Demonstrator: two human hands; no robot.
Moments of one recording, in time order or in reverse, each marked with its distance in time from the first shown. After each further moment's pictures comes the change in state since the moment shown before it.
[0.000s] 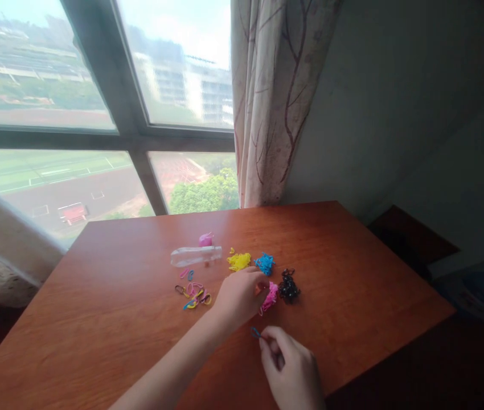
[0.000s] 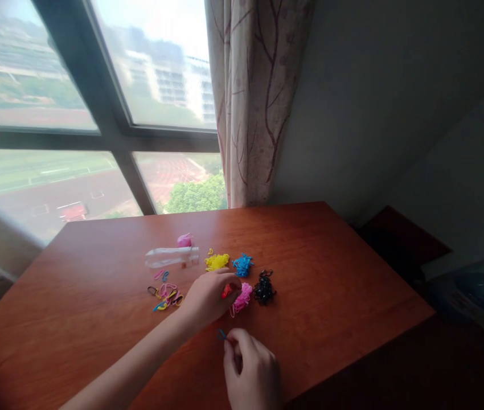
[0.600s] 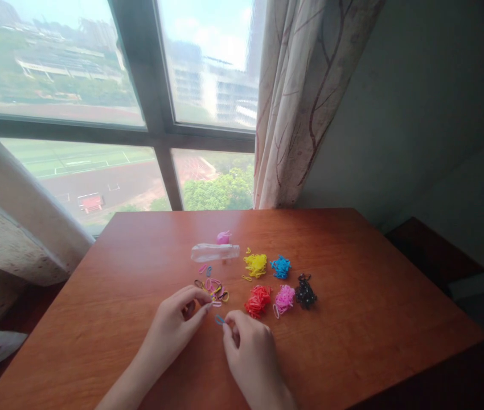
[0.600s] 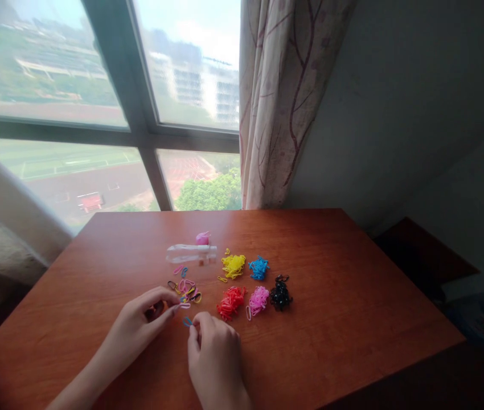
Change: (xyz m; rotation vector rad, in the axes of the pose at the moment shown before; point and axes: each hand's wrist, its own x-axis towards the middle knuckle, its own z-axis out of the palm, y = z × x) left_hand -0.116 -0.071 -0.055 -0.190 0.280 -0.299; right_hand 0.030 -0.065 0.059 -0.008 -0.229 -0.026
